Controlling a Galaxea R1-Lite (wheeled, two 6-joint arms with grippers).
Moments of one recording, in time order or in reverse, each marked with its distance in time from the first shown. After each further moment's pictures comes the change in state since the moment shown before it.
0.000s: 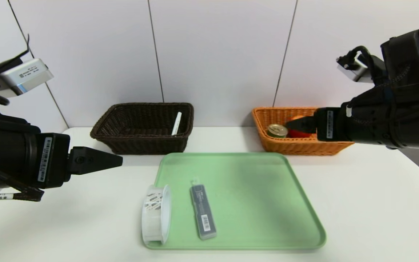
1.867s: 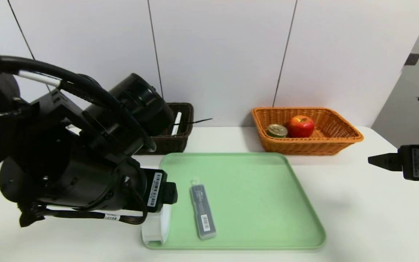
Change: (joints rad) left arm -0.272 0.374 -0.165 0.218 0.212 -0.296; right arm -0.311 -0.223 0.223 0.164 -0.079 -0.110
